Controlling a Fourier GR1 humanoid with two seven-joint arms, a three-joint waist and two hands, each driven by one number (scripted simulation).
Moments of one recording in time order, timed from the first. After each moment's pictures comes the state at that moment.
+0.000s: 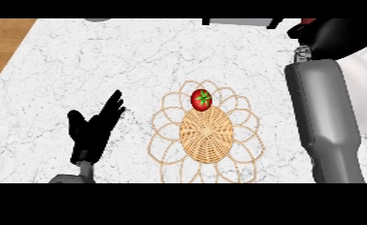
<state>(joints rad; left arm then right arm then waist) -0.01 0.11 -0.11 -1.47 0.10 0.03 0.21 -0.82 -0.11 -0.21 -1.18 1.79 -0.34 1.19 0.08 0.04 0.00</state>
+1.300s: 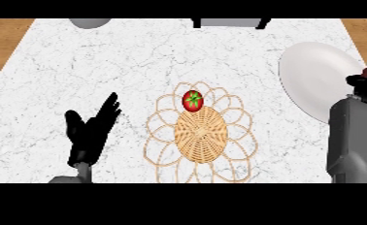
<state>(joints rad) 0.00 0.10 -0.09 -1.45 0.11 0.05 0.23 -0.64 -0.12 -0.81 -1.01 1.96 -0.86 1.12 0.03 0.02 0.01</state>
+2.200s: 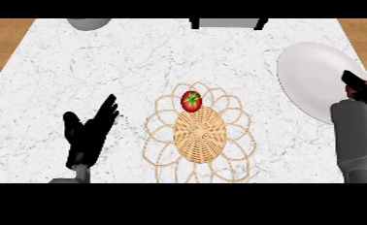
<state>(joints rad) 0.01 0.10 -0.08 -1.46 0.10 0.04 0.23 -0.67 -0.24 -0.86 -0.70 1.27 -1.23 0.65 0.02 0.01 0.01</state>
